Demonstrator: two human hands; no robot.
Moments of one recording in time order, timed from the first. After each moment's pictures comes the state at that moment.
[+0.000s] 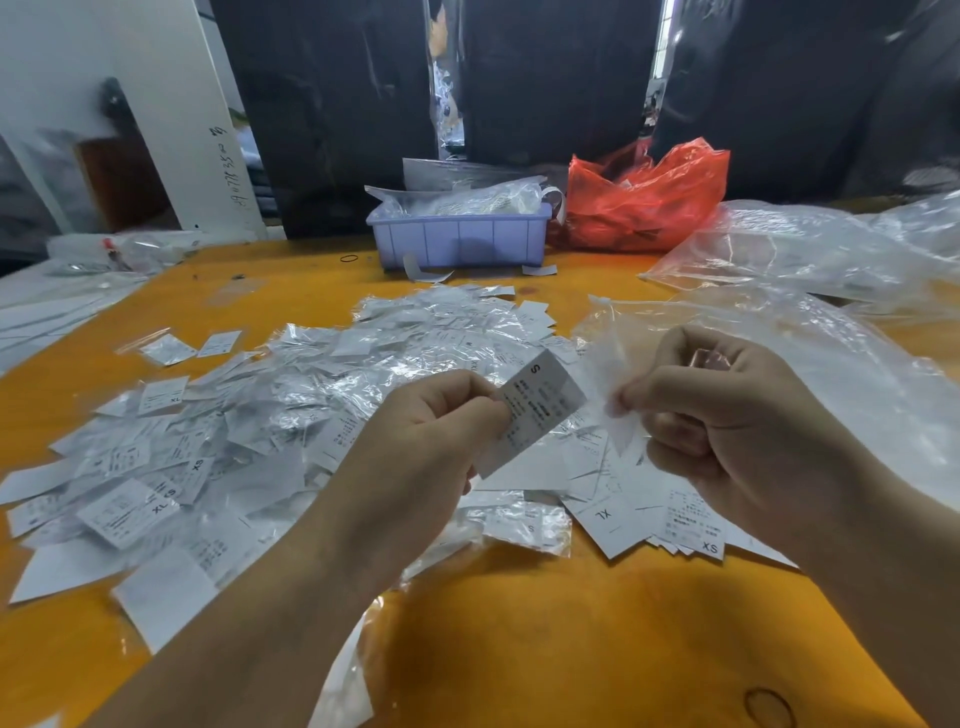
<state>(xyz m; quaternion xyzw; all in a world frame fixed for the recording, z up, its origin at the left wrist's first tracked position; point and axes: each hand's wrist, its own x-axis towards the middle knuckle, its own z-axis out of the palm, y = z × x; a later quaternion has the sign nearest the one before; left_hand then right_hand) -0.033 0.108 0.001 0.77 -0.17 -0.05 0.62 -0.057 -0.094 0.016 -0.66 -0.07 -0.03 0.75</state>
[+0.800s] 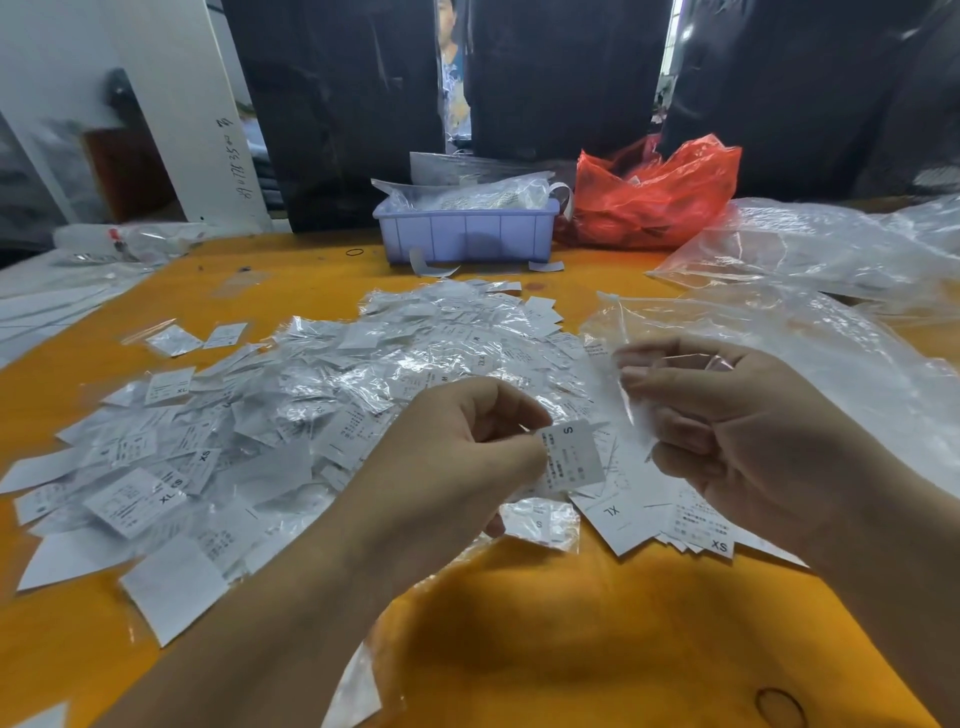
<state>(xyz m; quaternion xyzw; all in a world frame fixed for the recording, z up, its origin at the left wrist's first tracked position) -0.041 0.105 0.002 0.79 -0.17 -0.09 0.58 -0.055 -0.093 0.014 -0.64 0.00 -0.01 0.77</state>
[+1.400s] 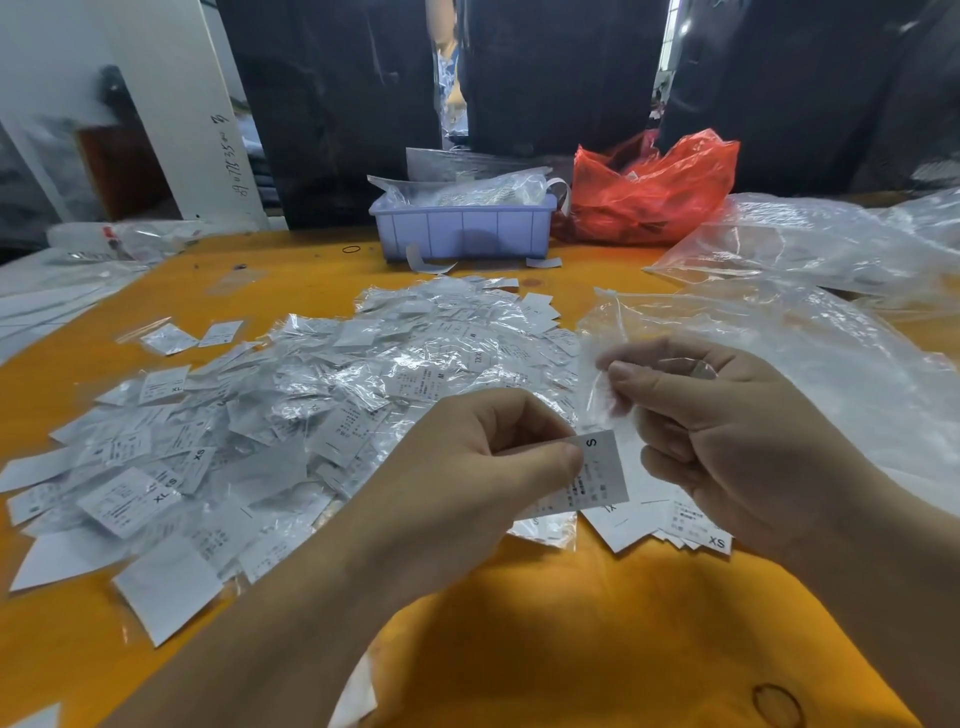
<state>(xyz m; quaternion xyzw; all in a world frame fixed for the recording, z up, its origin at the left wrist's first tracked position) -0.047 0.100 0.003 0.75 -0.23 -0.13 0.60 -0.057 -0.085 0.009 -0.67 0.00 -0.04 0.75</state>
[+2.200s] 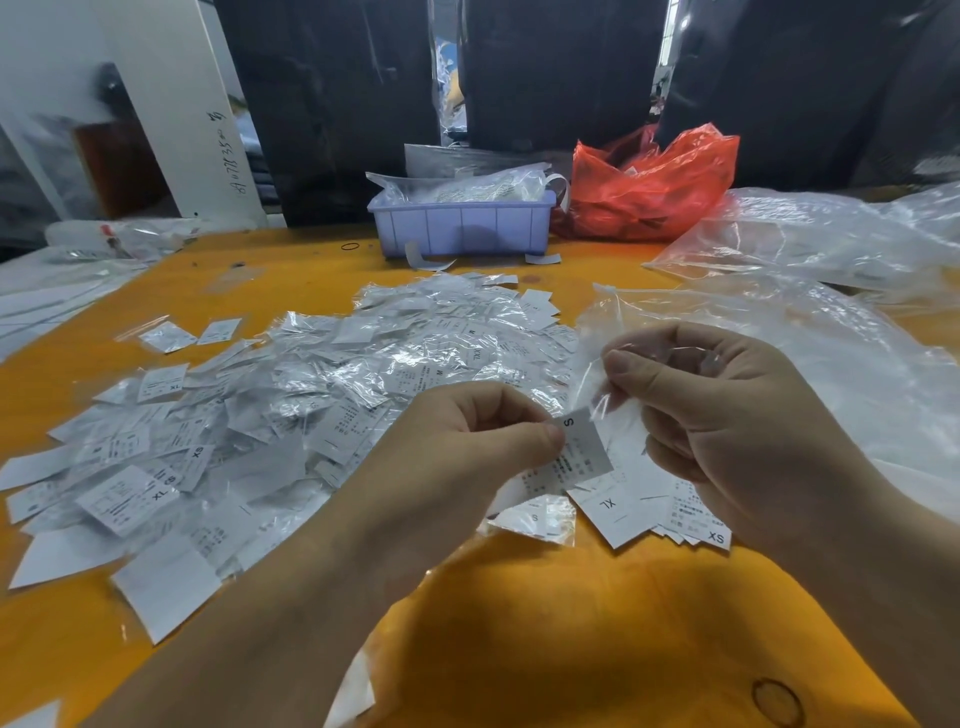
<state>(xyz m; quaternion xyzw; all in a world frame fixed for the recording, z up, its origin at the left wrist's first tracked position) -0.044 0.102 0.007 0.75 -0.16 -0.14 0.63 -0.060 -0.082 0.010 -0.68 -0.03 -0.09 0.73</state>
